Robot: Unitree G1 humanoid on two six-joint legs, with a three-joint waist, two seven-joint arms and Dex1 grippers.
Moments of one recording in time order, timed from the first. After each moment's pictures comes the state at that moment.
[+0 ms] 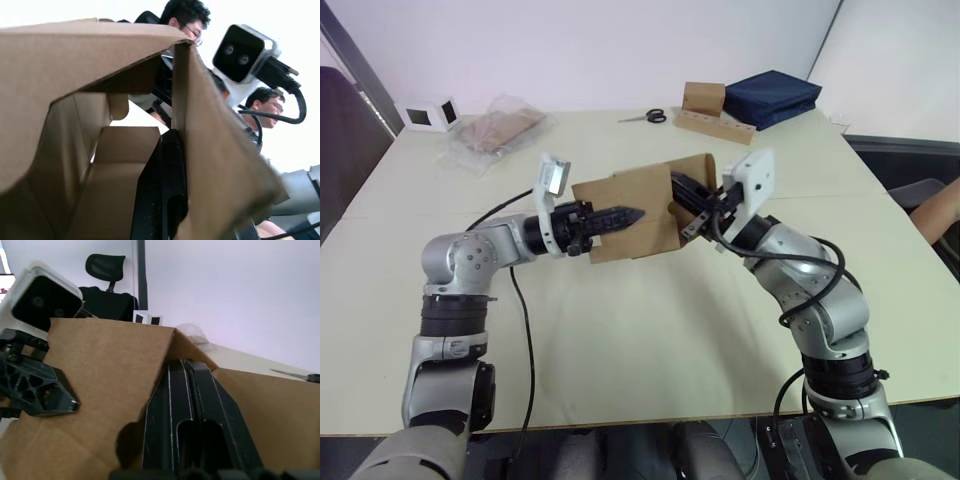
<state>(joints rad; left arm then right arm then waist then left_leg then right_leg) -0.77 0.42 0.15 0.12 -0.85 1.05 -1.06 -0.56 -0.33 0.05 -0.37 0.44 0.52 0.44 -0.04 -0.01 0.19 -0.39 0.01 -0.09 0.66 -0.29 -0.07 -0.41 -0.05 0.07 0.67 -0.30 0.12</state>
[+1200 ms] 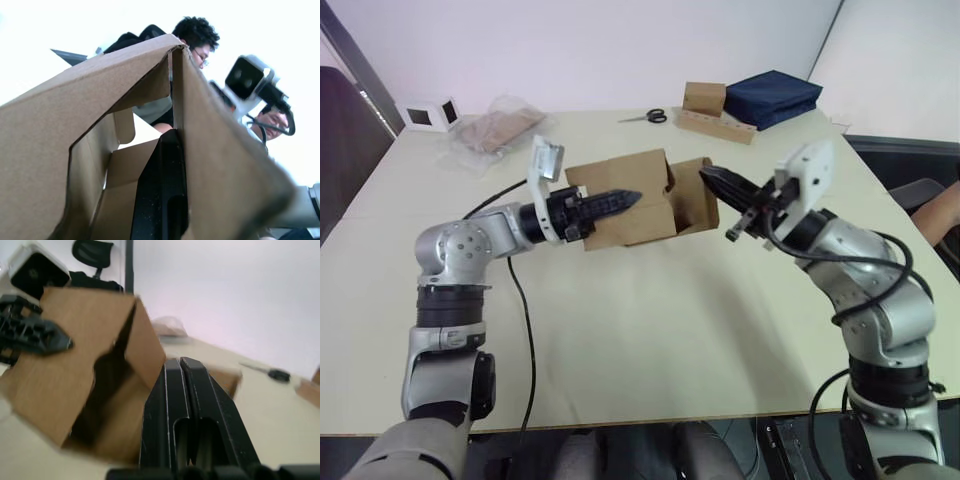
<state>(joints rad) -0.82 0.43 0.20 0.15 -0.91 1.08 -0.98 -0.46 -0.49 -0.13 -0.50 0.52 0.62 0.51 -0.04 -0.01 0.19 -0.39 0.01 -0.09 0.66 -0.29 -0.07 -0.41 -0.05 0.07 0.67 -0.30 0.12</state>
